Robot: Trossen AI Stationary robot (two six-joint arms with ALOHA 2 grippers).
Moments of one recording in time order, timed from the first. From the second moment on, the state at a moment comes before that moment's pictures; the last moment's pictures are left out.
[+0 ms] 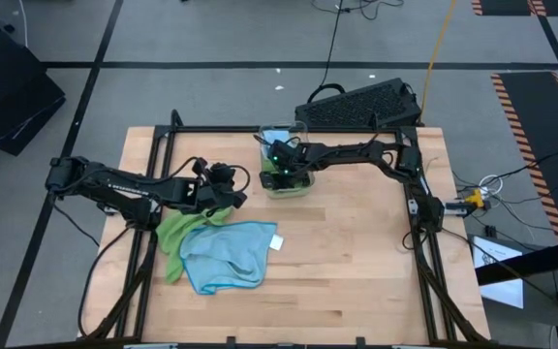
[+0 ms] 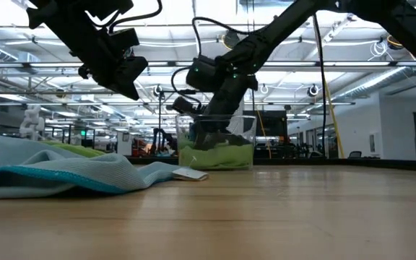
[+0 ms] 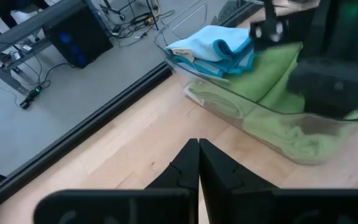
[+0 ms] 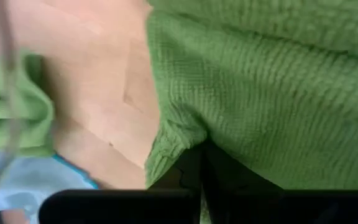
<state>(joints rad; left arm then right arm) -0.02 1.27 0.72 -0.32 -0.85 -0.45 -0.33 2.14 1.51 -0.43 -0.29 1.02</state>
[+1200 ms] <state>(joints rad) -0.02 1.27 0.72 -0.28 -0.84 -0.44 -0.37 1.92 1.52 -0.61 -0.27 0.94</state>
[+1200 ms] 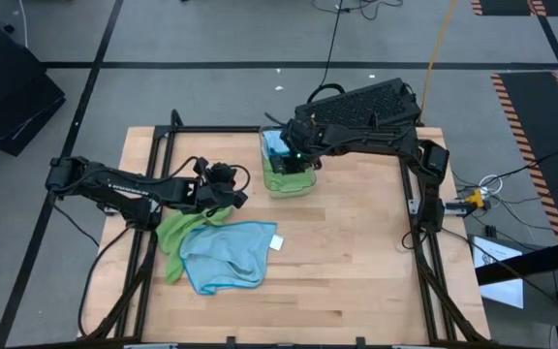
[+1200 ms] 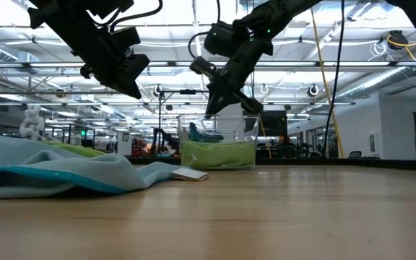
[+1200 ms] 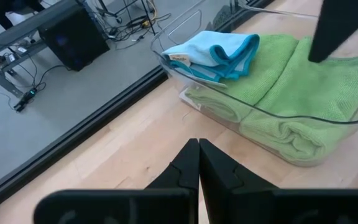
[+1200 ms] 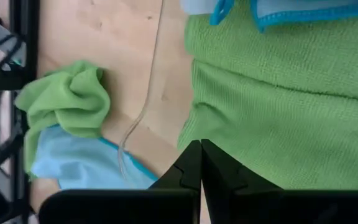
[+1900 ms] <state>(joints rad) -0.02 1.27 0.72 -0.26 -0.84 -0.43 -0.35 1.95 1.52 -0.85 -0.16 0.82</state>
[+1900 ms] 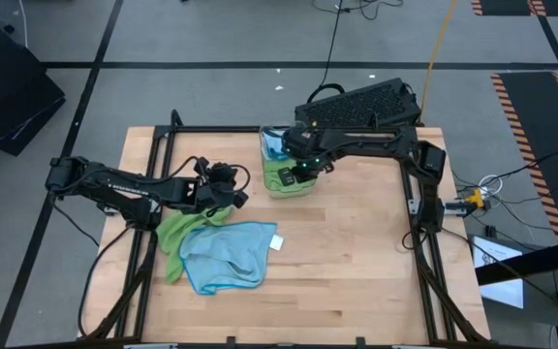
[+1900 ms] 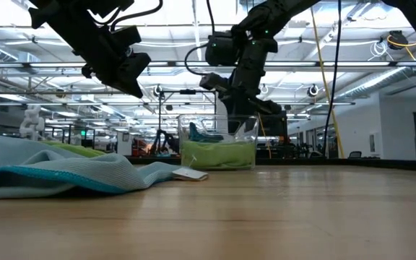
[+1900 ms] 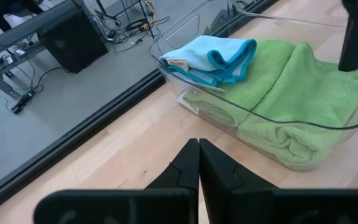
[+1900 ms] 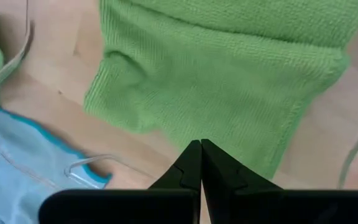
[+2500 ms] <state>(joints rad) -0.02 1.27 0.72 -0.25 -0.84 -0.42 -0.32 2.02 1.78 -0.98 -0.10 0.75</state>
